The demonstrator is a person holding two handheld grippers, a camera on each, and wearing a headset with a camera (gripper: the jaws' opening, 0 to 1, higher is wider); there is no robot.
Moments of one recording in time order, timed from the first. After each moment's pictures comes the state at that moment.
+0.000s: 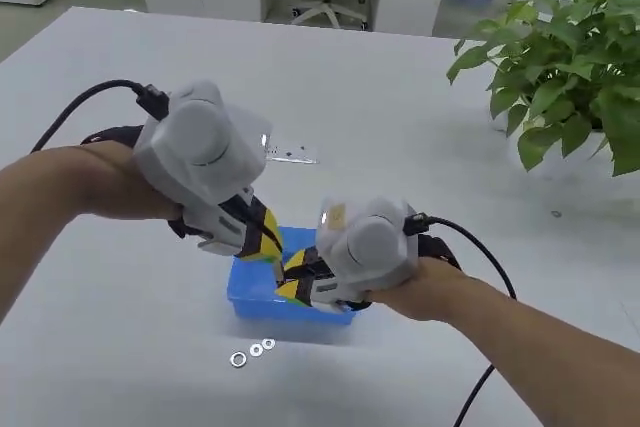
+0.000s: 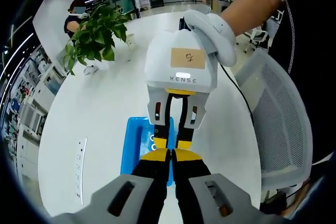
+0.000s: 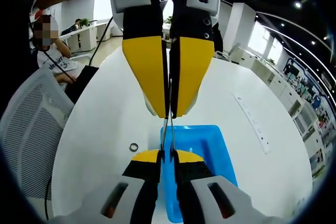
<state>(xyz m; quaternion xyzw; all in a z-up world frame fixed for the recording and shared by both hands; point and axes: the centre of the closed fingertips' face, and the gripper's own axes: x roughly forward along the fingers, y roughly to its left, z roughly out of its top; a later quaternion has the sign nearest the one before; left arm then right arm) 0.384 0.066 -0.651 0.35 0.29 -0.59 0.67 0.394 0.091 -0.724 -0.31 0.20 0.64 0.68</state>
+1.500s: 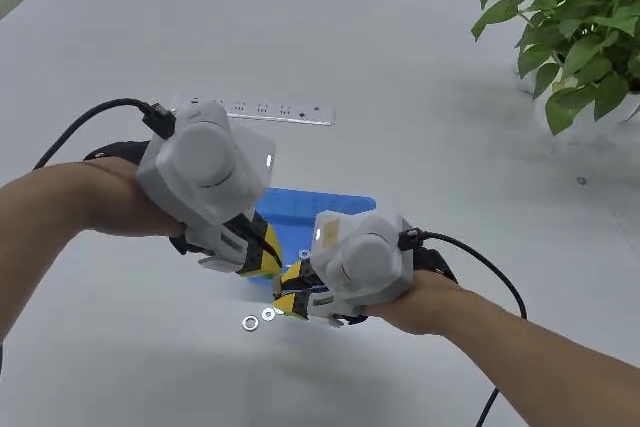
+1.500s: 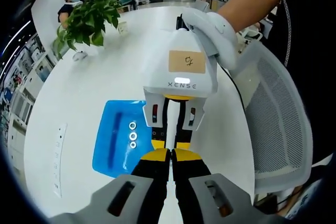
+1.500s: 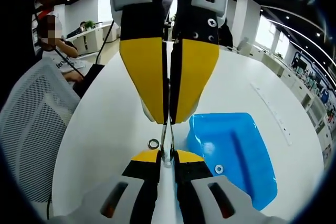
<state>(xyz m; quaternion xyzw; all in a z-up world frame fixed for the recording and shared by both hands) 0.357 0.072 -0.703 0.32 0.33 -0.60 0.65 0.360 0.101 -0.777 -0.29 0.22 0.66 0.66</state>
